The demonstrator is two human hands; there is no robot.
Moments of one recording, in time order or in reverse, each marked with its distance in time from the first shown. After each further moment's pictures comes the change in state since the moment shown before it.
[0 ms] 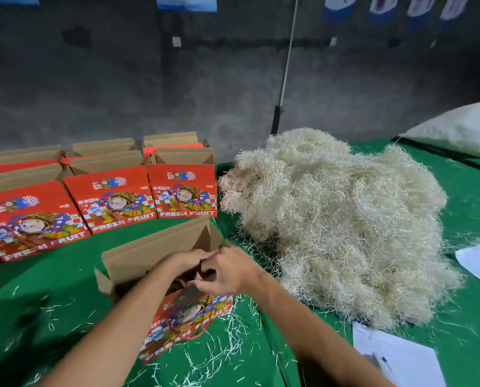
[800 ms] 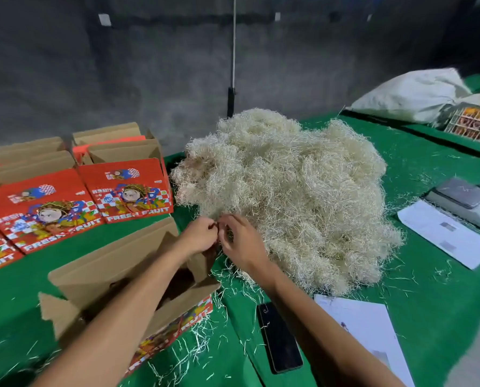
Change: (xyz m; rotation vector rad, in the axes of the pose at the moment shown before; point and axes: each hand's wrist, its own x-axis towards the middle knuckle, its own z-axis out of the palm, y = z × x) left_hand 0.056 0.114 0.065 0.225 0.388 0.393; right_hand -0.068 0.112 0.010 0.207 0.481 0.502
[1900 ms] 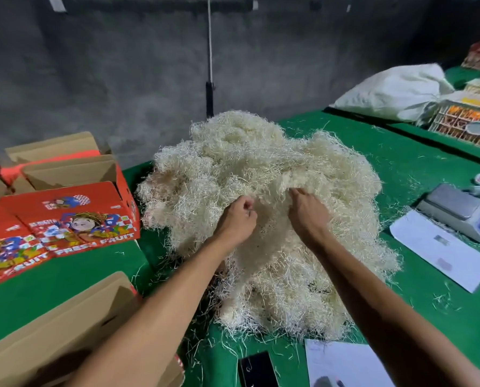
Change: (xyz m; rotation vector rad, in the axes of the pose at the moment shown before) left_hand 0.149 0.133 0.064 -0.301 0.042 0.225; right_hand 0.113 0.194 -0.121 -0.488 0.065 0.402
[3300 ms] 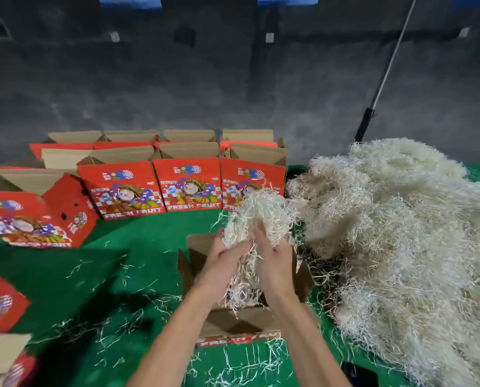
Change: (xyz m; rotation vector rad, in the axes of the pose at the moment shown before) left_hand -0.330 -0.086 -0.198 -0.702 0.548 -0.473; right_hand -0.257 -0.329 -0.027 1.463 -0.650 0.038
